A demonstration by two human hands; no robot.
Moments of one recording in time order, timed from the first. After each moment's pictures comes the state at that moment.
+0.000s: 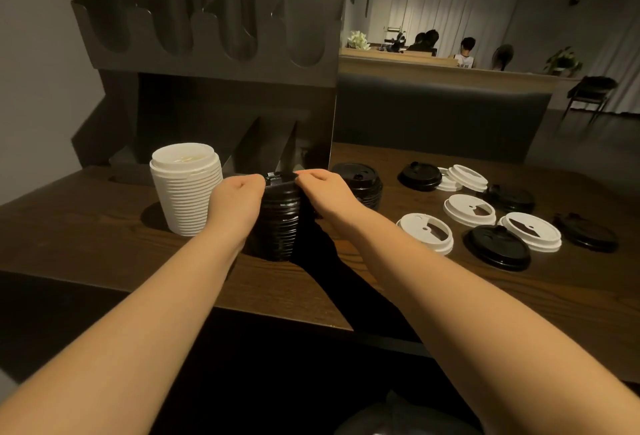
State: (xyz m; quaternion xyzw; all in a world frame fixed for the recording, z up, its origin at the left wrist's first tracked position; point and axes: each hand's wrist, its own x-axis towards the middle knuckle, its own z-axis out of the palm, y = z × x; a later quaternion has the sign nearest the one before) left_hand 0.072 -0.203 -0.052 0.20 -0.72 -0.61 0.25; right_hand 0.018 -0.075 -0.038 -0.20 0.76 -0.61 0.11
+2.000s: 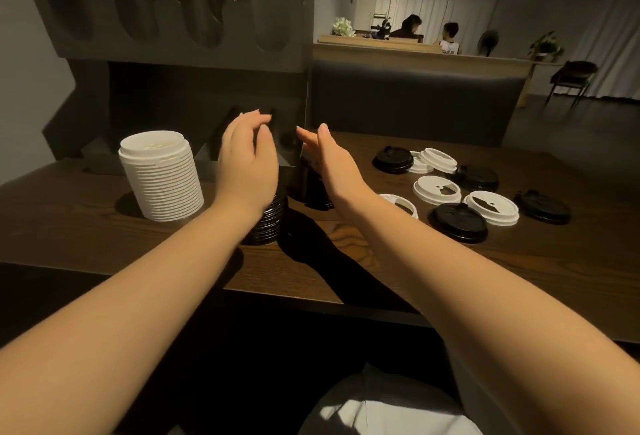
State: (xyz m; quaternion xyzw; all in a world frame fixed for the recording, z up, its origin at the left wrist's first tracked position) left_hand 0.087 -0.143 -0.022 0.05 -0.80 -0.44 0.41; right_hand 0.033 -0.027 -0.022 -0.21 0.73 -0.64 0.06
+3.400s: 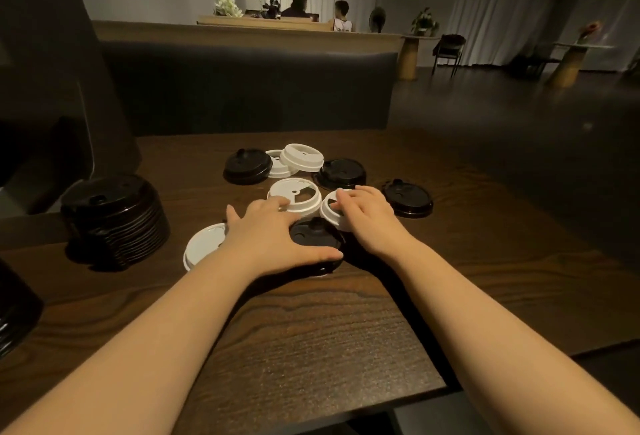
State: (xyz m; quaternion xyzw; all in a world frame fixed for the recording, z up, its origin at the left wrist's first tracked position) left_hand -0.034 0.070 -0.065 -0.14 -0.98 -0.09 -0.06; right_hand -0.045 0.250 -0.083 -0.08 0.94 -0.32 -0.07
